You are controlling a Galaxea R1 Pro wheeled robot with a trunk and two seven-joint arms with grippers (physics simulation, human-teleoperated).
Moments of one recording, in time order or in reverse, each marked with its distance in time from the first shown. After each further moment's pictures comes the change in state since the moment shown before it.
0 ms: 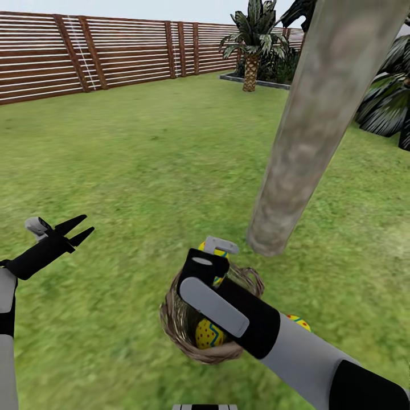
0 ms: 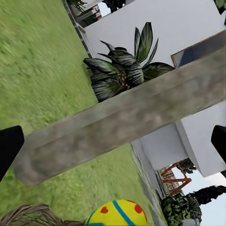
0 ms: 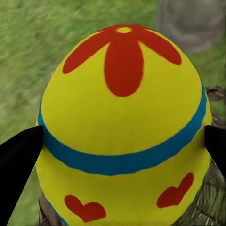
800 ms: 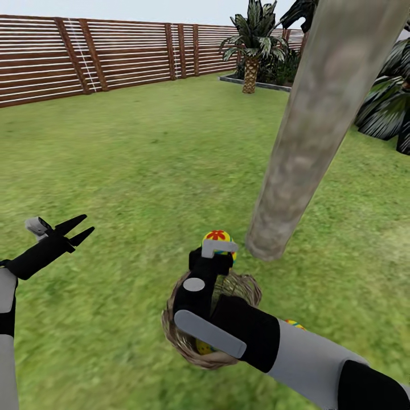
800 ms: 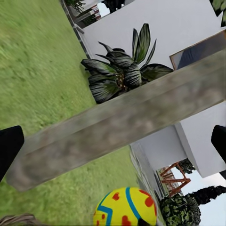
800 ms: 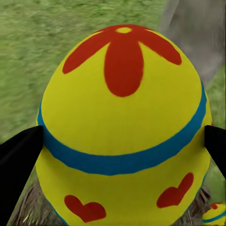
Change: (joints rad) left arm 0.000 -0.002 0.000 -0.001 0.001 0.000 -0.001; right arm 0.000 -0.047 0.169 0.007 0.239 0.000 0.010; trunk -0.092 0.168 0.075
